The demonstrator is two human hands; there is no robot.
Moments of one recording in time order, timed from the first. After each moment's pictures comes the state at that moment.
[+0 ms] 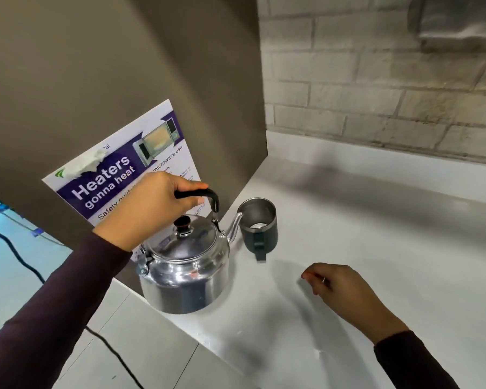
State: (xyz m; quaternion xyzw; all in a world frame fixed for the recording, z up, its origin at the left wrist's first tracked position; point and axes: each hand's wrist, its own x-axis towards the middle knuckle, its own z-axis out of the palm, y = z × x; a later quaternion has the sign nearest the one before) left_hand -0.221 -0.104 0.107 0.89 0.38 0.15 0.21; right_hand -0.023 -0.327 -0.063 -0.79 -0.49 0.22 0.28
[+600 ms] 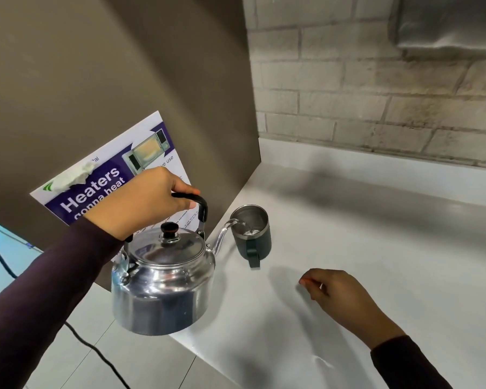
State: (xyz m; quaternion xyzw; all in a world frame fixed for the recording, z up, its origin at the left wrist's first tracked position) left_hand -0.200 -0.096 0.129 0.91 0.38 0.04 0.17; right_hand -0.016 -0.330 -0.067 -0.80 -0.50 0.21 0.27
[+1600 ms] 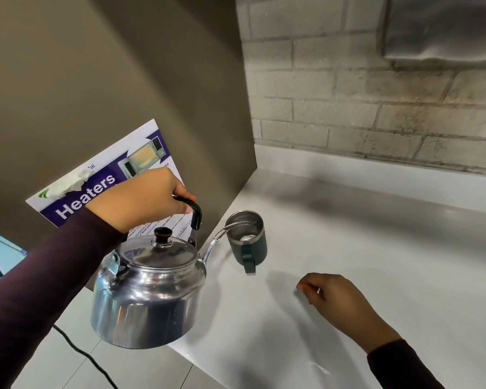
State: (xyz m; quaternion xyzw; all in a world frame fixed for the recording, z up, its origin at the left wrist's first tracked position) left_hand -0.187 -0.100 0.143 0.91 0.38 -0.02 0.14; right_hand -0.011 -0.333 -0.071 -0.80 -0.50 0.19 0.27
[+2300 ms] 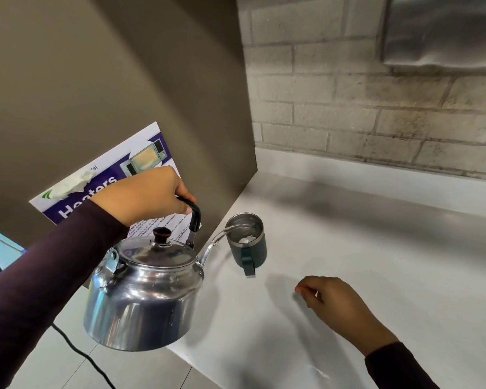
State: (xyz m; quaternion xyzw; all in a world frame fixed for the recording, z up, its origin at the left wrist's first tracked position) left_hand -0.184 -0.098 0.149 0.91 0.39 -0.05 0.12; right_hand -0.012 -0.331 -0.069 -0.79 -0.51 0.20 0.27
